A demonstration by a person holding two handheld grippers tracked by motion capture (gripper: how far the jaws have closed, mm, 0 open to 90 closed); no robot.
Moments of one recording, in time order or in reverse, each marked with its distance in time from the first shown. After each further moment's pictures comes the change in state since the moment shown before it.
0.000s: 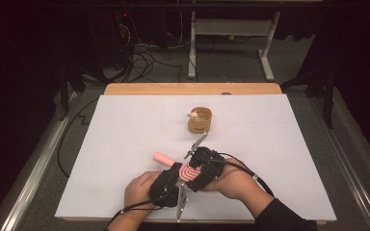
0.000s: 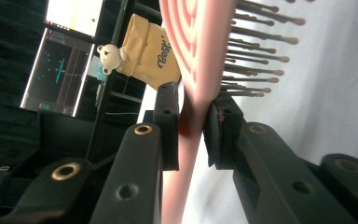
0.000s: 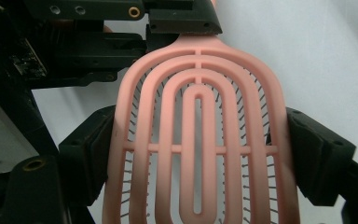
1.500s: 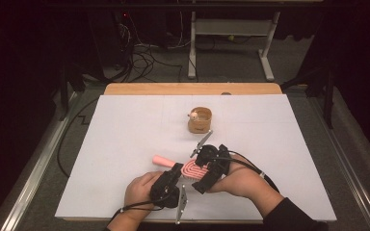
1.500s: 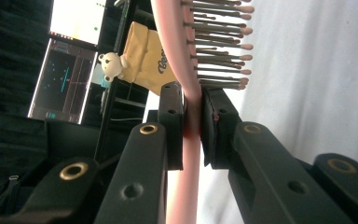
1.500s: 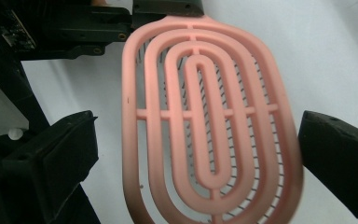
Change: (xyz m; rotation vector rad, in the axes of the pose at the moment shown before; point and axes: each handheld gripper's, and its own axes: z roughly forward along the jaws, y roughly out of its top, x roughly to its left) left arm -0.001 0.000 0.000 -0.010 0.007 0.048; right arm -0.009 -0.008 -0.012 0.044 -0.014 -0.024
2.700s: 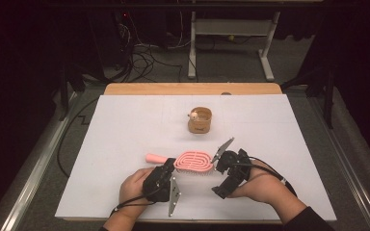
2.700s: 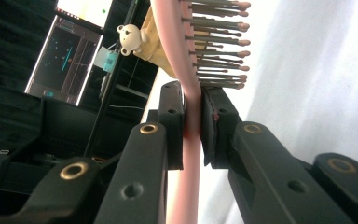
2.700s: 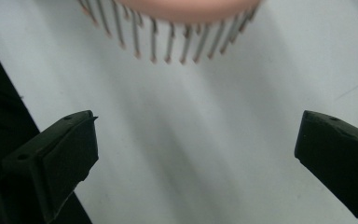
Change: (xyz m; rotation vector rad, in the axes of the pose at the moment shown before) left arm 0.016 -0.018 0.000 0.009 0.018 -0.136; right arm -0.019 -0.050 -0.002 0.026 -0.046 0.001
